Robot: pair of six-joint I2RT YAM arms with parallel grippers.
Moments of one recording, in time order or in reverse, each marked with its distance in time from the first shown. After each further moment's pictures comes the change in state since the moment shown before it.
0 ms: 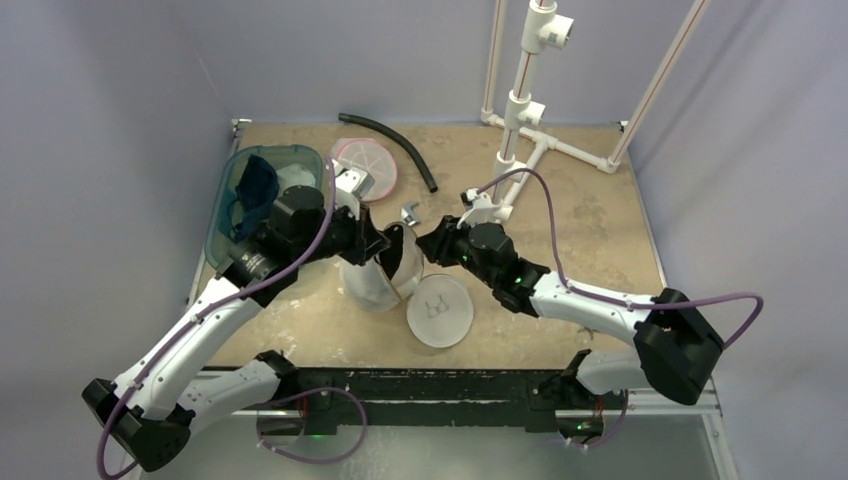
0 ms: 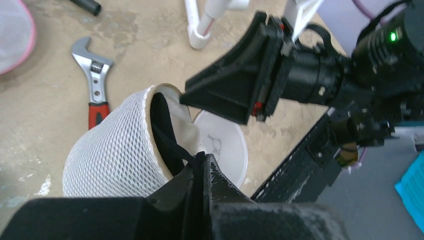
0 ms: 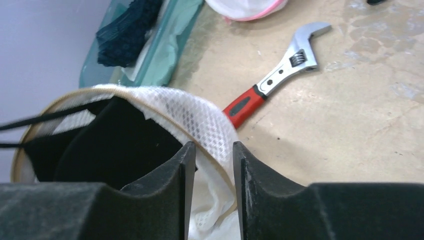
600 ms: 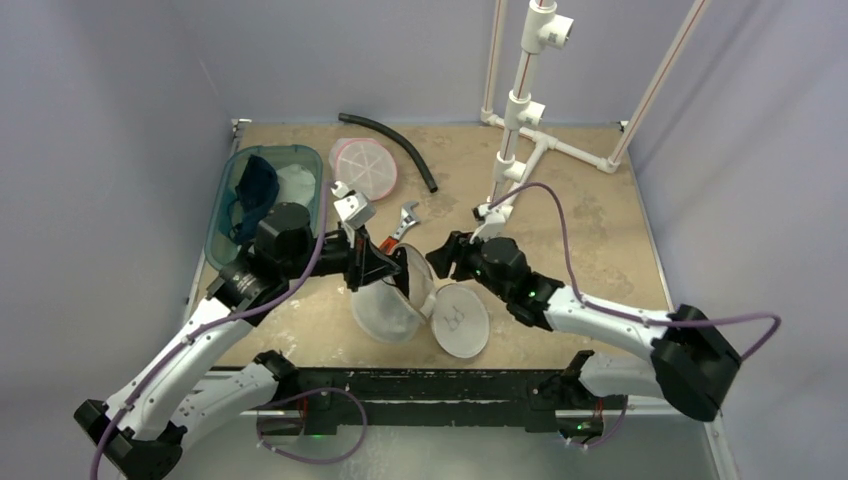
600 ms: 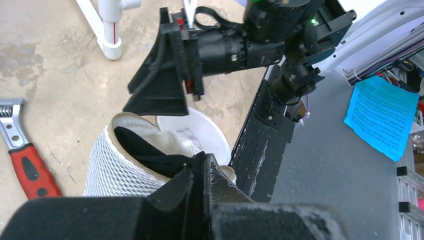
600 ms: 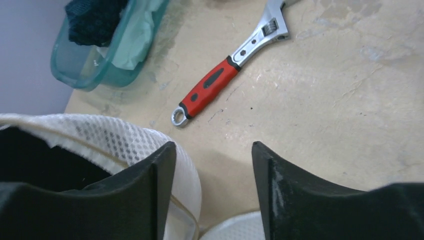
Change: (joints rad) left arm 0.000 -0.113 -0.133 0.113 0.375 0.087; right arm -0.007 -0.062 -0.112 -0.042 0.021 -0.011
